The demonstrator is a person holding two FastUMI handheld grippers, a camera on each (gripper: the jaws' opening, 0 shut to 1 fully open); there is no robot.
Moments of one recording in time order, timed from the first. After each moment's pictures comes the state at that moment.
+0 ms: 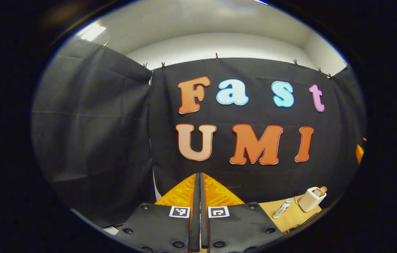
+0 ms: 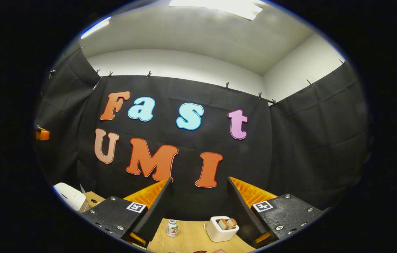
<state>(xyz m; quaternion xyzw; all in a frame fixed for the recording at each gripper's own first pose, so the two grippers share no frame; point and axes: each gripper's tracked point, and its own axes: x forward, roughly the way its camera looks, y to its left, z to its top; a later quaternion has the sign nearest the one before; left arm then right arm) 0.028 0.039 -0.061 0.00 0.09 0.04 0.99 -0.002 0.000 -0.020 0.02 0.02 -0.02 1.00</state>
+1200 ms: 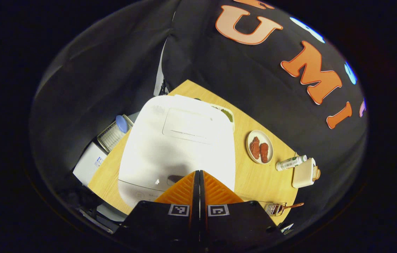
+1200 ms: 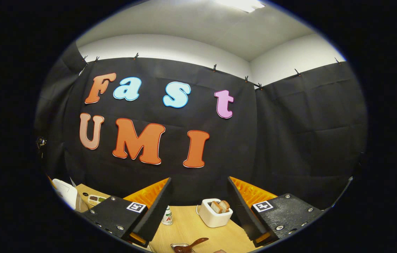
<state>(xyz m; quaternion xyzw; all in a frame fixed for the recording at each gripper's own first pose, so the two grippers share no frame) 0.013 0.122 -0.366 -0.18 0.56 0.07 0.81 -0.029 0.005 -0.073 0.01 0.11 -0.09 0.99</state>
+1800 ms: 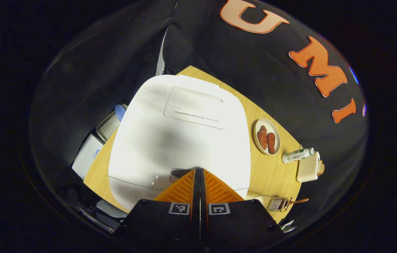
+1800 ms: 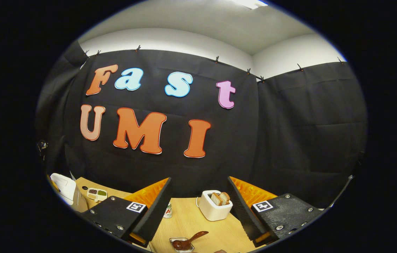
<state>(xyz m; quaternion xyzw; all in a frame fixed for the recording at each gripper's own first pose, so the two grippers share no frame) 0.008 0.122 -0.383 -0.18 0.54 0.07 0.82 -0.032 0.011 -0.099 0.00 0.14 -0.08 0.99</state>
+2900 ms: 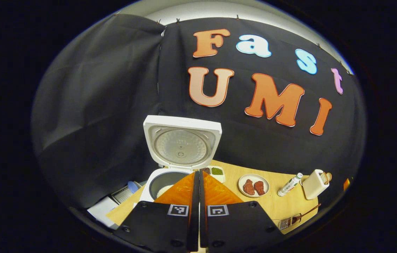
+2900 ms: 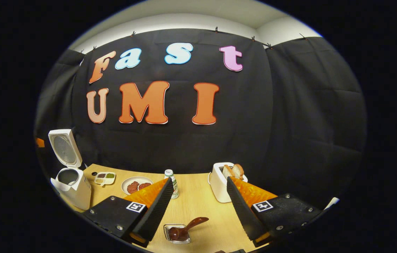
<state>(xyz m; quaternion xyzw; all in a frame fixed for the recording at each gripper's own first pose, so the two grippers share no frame) 0.009 0.064 -0.196 -0.03 0.24 0.09 0.97 -0.036 -0.010 -0.233 0.07 0.26 0.00 0.96</state>
